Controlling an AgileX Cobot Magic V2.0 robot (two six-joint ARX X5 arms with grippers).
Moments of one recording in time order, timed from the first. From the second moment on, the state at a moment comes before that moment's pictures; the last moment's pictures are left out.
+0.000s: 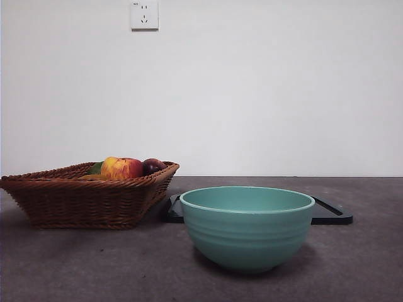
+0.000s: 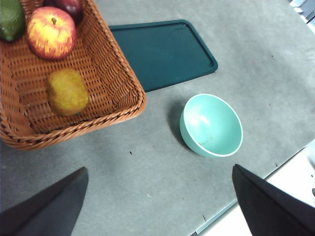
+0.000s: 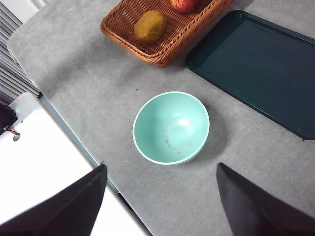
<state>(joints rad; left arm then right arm) -0.11 0.71 0.96 -1.01 0.57 0.04 0.31 0.77 1.04 -1.06 -0.55 -0.10</state>
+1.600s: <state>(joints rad) -0.36 1.69 1.26 -0.65 0.01 -0.02 0.31 0.77 1.04 -1.05 -0.55 -0.10</state>
